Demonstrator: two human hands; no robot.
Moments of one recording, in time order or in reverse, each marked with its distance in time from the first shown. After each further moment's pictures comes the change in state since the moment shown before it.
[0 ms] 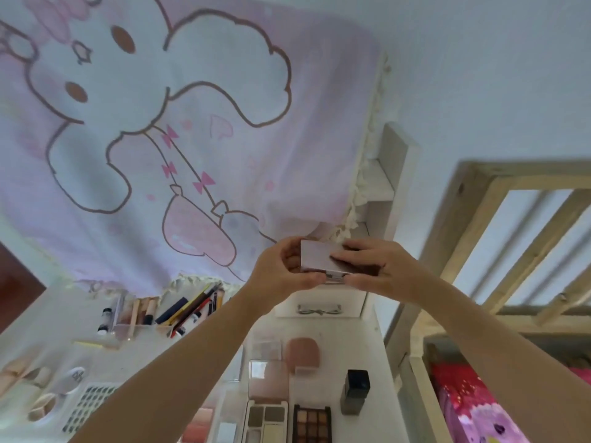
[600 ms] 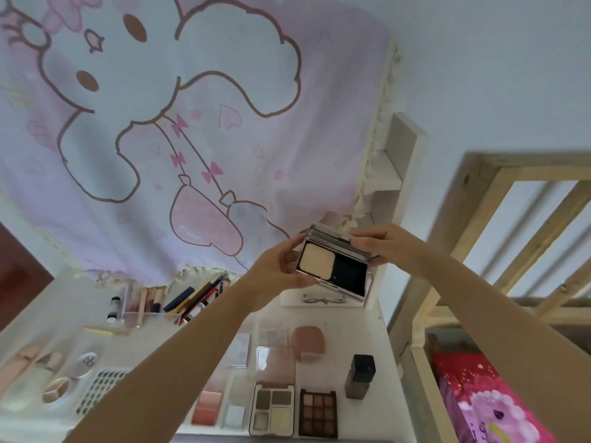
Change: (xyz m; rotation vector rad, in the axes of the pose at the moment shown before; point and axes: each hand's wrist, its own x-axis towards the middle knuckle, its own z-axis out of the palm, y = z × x) left_hand -0.016 -0.011 -0.023 0.015 -0.141 -0.086; right_hand 0.017 0.015 0.003 0.599 -0.154 0.365
